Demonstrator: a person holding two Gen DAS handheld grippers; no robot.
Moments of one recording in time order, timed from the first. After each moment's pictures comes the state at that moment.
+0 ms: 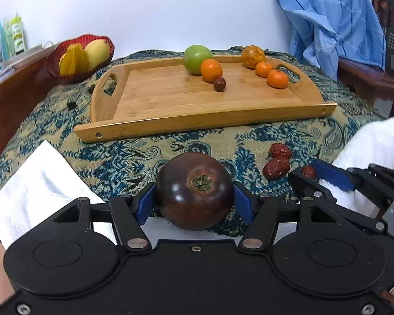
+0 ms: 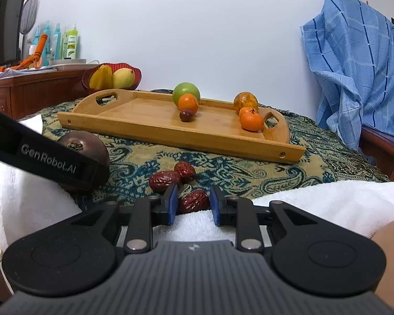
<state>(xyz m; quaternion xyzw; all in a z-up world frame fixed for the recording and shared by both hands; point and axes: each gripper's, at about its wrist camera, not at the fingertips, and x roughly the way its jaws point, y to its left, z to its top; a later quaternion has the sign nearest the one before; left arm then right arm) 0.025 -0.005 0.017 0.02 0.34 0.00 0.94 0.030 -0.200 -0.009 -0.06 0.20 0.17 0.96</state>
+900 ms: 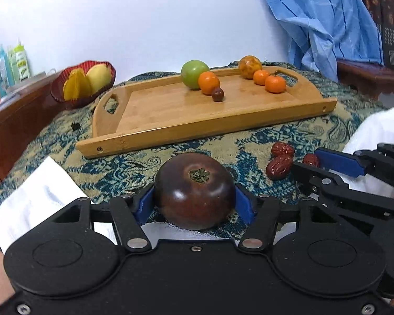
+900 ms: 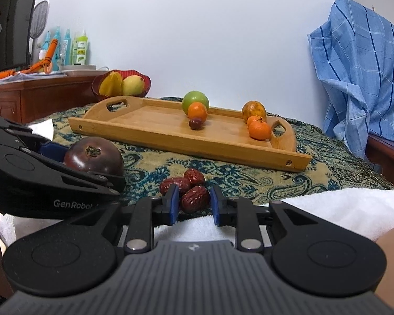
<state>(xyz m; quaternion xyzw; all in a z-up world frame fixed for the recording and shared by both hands) 0.016 -0.012 0.002 0.05 0.29 0.01 0.96 0.023 -0.201 -0.004 -0.05 0.17 0.19 0.97</state>
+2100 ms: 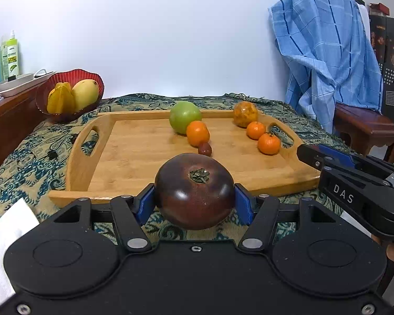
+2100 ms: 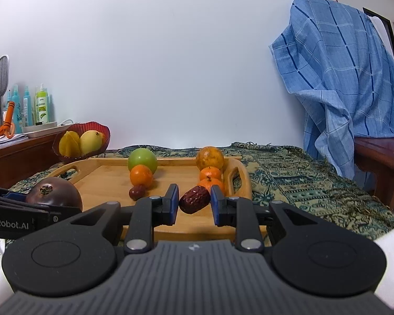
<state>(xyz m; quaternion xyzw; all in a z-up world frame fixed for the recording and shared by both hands) 0.078 -0.020 0.051 -0.02 0.26 -0.01 0.97 0.115 -0.254 0.035 0.04 0.12 0.15 0.98</state>
